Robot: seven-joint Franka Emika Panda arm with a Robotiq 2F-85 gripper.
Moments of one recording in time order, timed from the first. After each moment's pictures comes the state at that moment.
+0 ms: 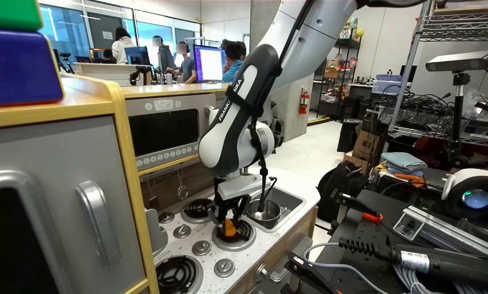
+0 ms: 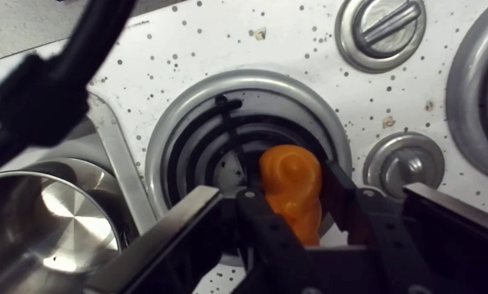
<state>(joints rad) 0.08 0.98 -0.01 -1.71 0.09 2.60 0.26</state>
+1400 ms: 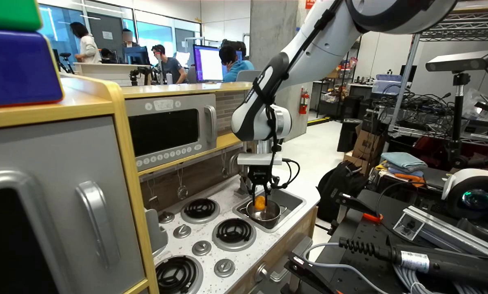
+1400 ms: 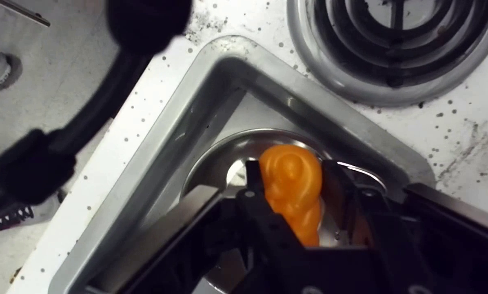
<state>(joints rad) -0.11 1.09 -0.11 -1.44 0.27 2.26 0.59</state>
